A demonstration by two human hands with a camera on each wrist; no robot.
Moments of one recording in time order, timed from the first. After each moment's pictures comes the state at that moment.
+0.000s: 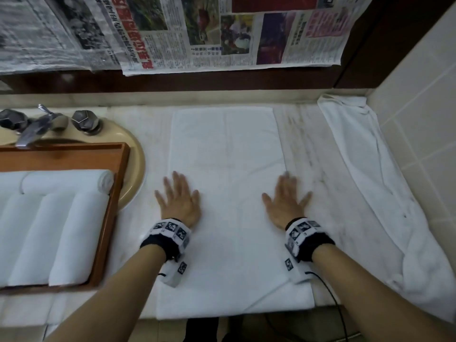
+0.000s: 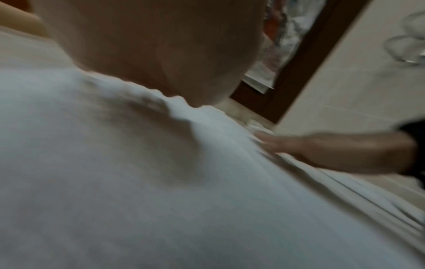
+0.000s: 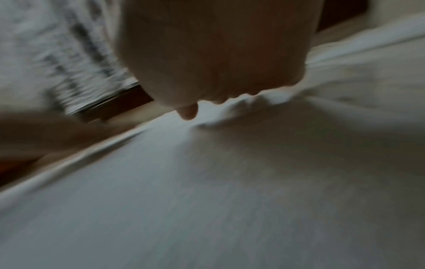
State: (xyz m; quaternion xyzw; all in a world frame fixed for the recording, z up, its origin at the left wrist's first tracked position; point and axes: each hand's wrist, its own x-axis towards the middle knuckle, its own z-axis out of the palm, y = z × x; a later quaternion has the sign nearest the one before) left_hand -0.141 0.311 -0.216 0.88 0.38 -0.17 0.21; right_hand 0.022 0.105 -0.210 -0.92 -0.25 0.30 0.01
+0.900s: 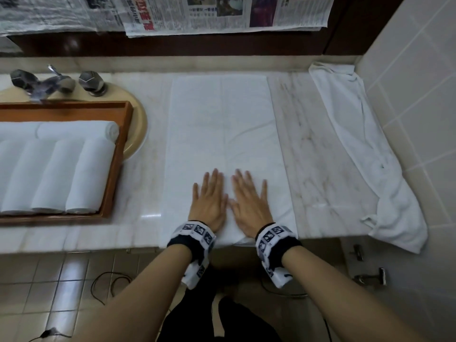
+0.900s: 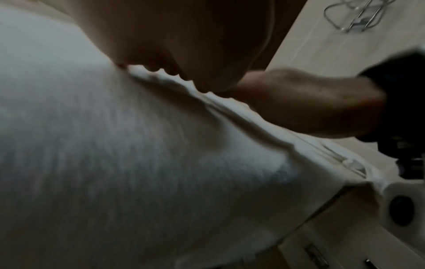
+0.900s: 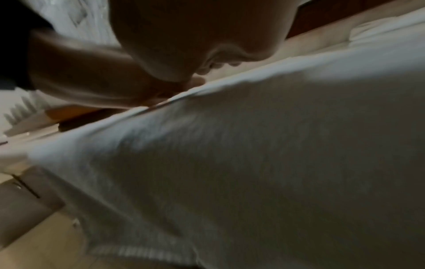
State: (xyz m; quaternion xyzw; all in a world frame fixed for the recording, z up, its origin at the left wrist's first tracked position) left_hand -0.213 0.174 -0.233 0.93 0.27 -0.08 0.24; right_hand -0.125 0.054 -0.230 -0.89 -0.42 0.17 0.05
